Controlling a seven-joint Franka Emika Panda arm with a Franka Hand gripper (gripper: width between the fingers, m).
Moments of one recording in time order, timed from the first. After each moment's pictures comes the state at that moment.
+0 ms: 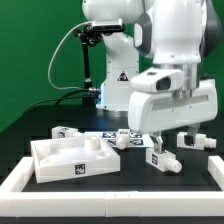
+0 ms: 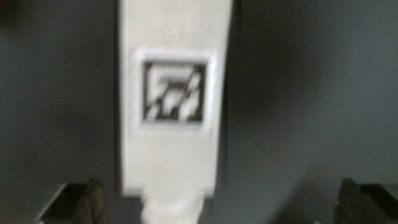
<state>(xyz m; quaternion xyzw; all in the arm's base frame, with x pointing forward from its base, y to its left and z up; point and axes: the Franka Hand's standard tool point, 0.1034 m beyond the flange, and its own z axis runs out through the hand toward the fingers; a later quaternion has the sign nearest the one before) 0.500 0.074 0.029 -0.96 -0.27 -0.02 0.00</state>
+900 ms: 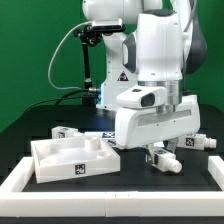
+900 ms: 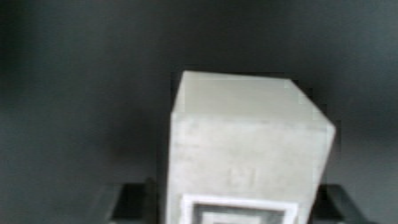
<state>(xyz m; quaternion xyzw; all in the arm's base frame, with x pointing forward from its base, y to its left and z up) 0.490 0.052 0.009 -0.96 -0.28 -0.04 0.00</state>
